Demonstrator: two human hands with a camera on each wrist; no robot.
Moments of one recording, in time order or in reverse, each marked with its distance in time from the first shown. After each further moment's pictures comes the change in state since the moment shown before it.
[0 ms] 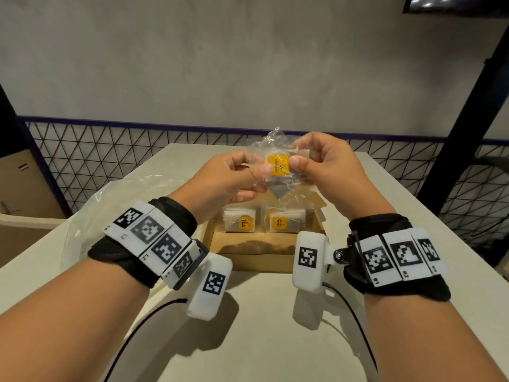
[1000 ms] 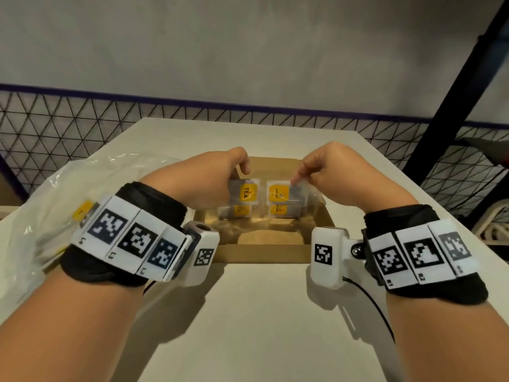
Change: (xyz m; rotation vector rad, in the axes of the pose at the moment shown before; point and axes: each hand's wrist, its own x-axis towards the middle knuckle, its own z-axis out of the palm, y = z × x) left_hand 0.019 -0.021 -0.030 1.060 -0.193 -0.027; right_hand 0.009 0.013 0.007 -0.799 -0.229 0.260
